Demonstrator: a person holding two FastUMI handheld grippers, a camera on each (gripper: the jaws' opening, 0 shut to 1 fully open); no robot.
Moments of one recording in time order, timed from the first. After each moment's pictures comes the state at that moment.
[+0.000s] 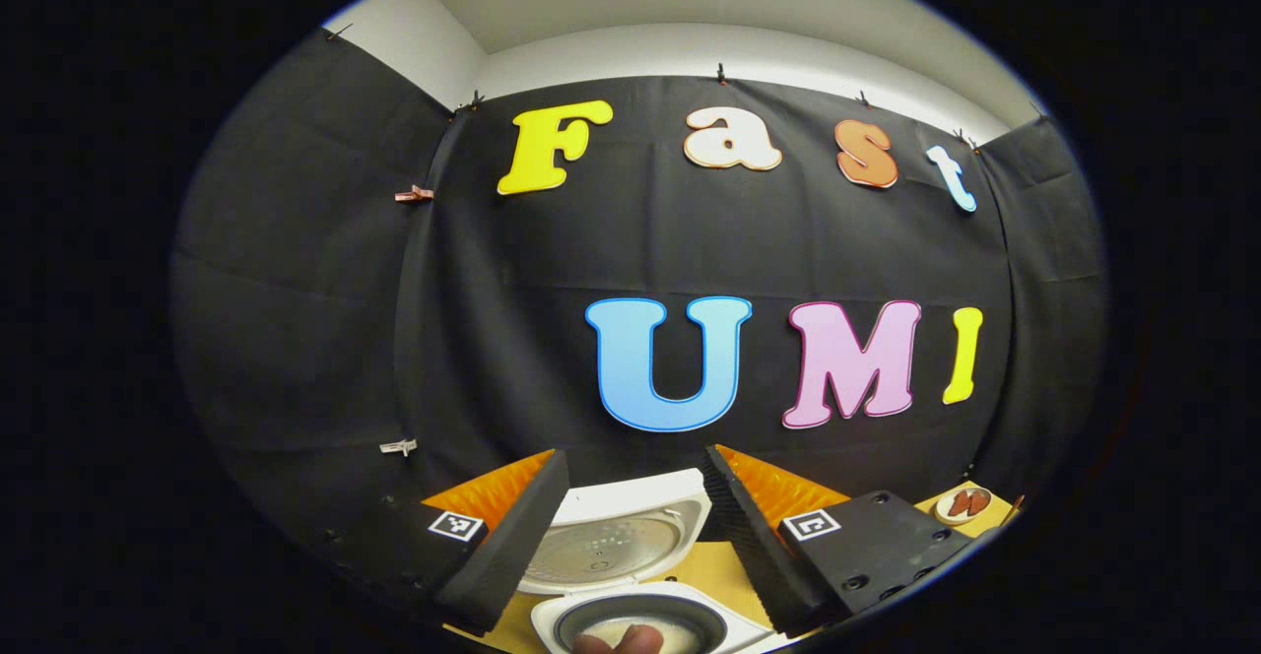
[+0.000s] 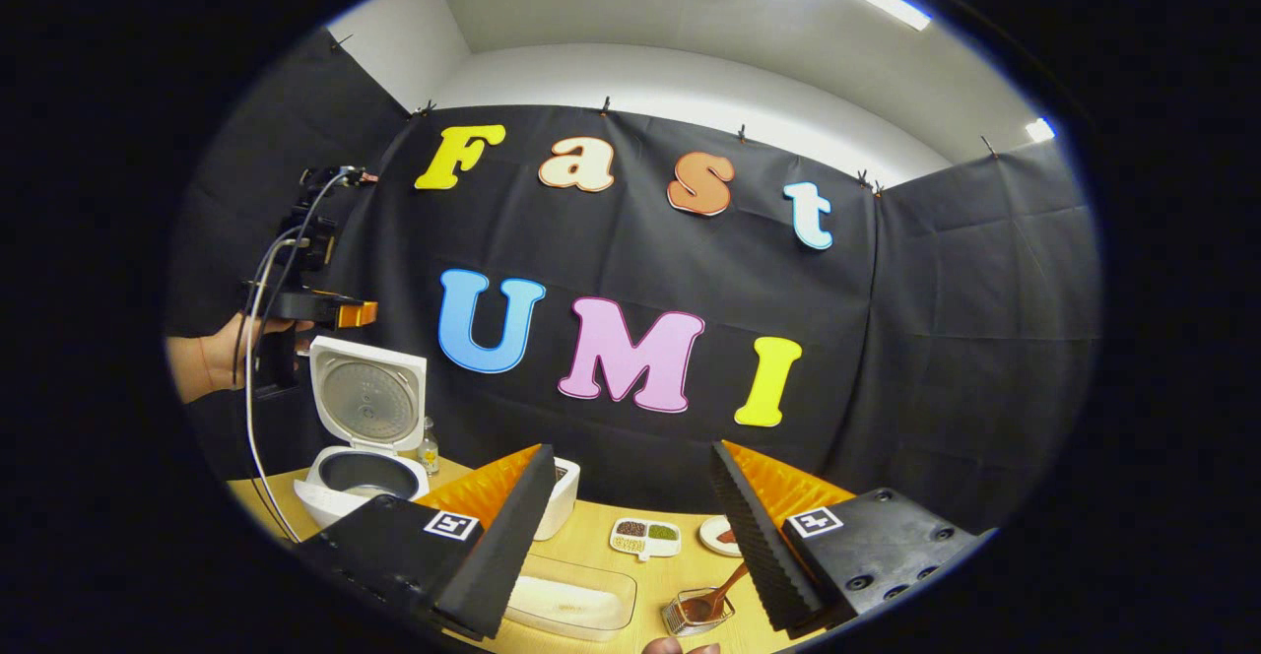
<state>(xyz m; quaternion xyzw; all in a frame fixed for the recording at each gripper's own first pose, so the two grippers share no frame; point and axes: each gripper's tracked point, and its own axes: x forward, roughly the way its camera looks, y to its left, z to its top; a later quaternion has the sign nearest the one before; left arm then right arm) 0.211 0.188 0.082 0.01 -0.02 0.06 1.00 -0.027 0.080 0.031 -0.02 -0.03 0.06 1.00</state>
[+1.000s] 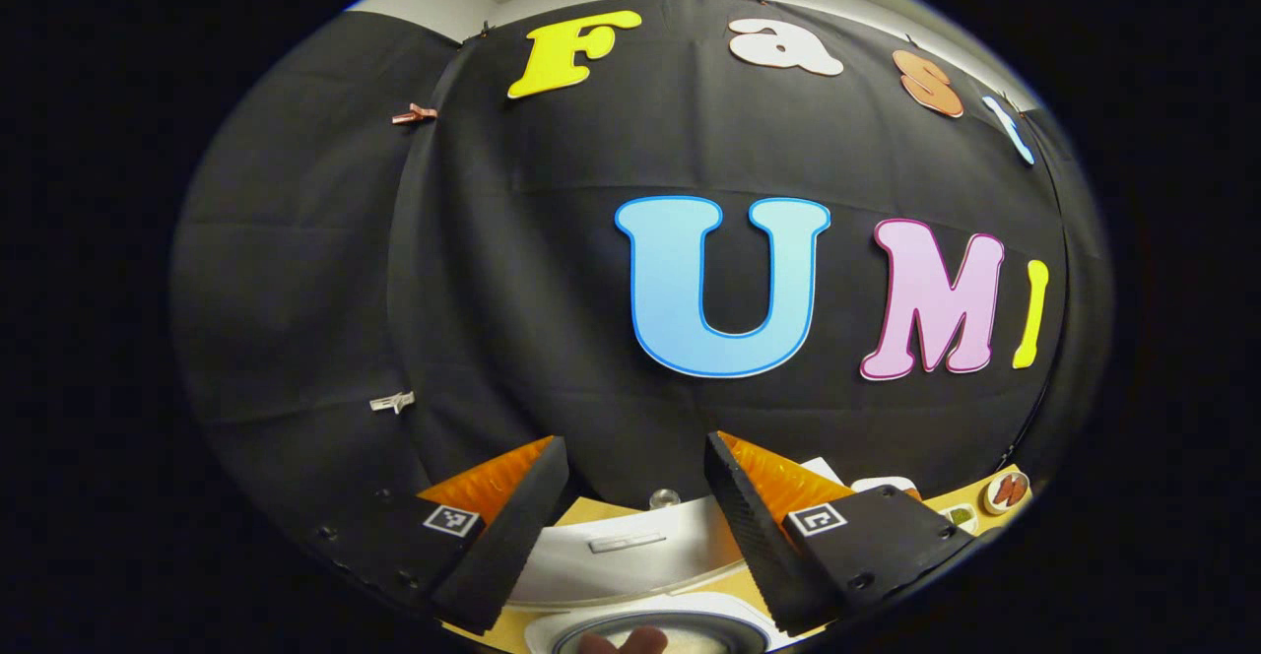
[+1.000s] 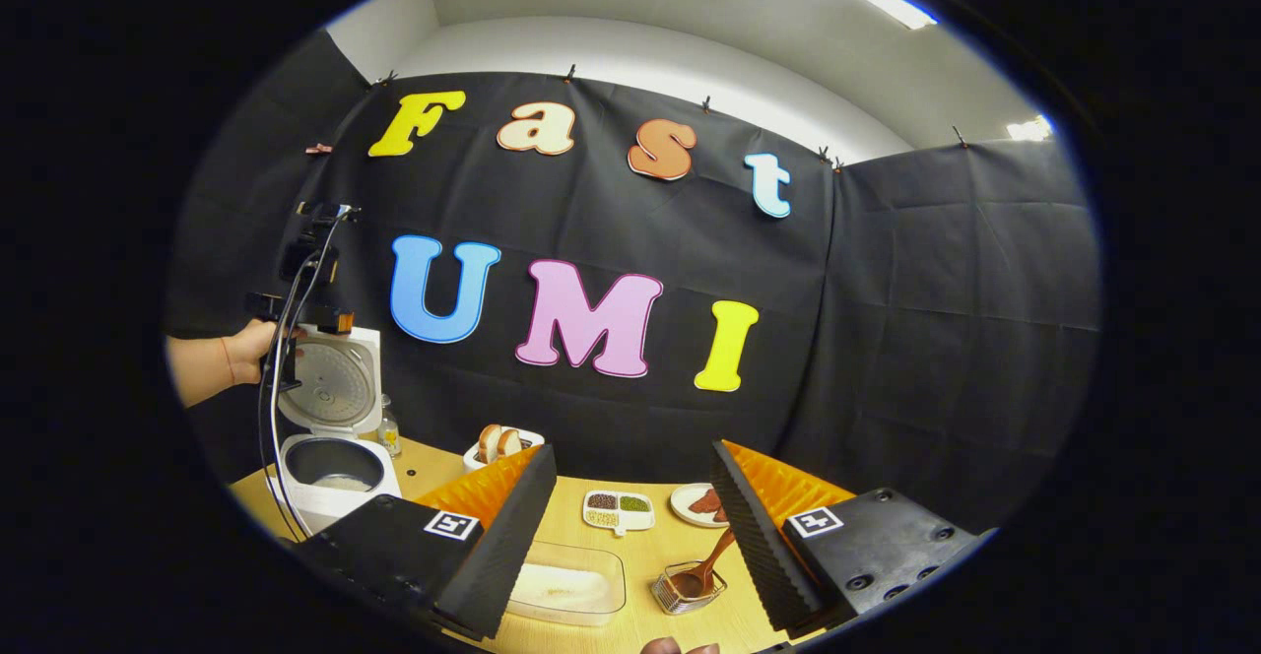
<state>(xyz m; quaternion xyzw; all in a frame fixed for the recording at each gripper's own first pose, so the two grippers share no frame) 0.319 0.228 -0.005 0.00 0.08 0.10 0.99 -0.021 0.076 -0.001 -0.02 0.03 -0.02 1.00</state>
